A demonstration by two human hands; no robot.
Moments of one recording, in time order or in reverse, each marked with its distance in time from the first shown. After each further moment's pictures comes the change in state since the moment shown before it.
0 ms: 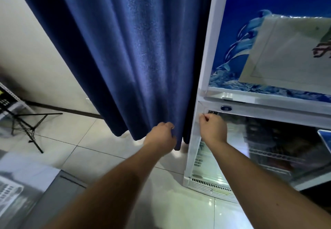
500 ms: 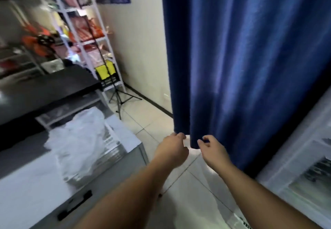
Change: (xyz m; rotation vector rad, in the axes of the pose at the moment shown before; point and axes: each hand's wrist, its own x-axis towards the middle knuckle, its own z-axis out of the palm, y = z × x) left_hand -0.110 -0.148 -0.066 -0.046 0.245 -0.401; right_hand -0.114 -0.121 0.133 0.071 -0.719 -0.283
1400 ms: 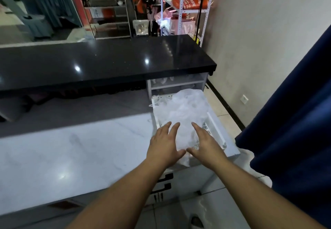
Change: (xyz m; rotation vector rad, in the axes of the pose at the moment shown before) left_hand -0.109 -0.406 -0.082 -0.099 0.261 -0.418; right_hand -0.045 -0.224 0.366 -0.461 -0.512 -0.630
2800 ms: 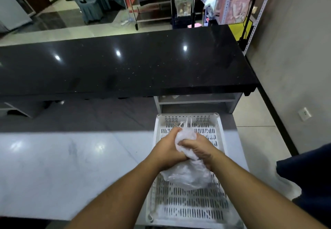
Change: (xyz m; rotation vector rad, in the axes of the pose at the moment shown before) left_hand 0.185 -0.002 0.002 -0.503 -0.048 -0.284; right_hand 0.231 0.002 -0.014 0.948 -0.519 0.283
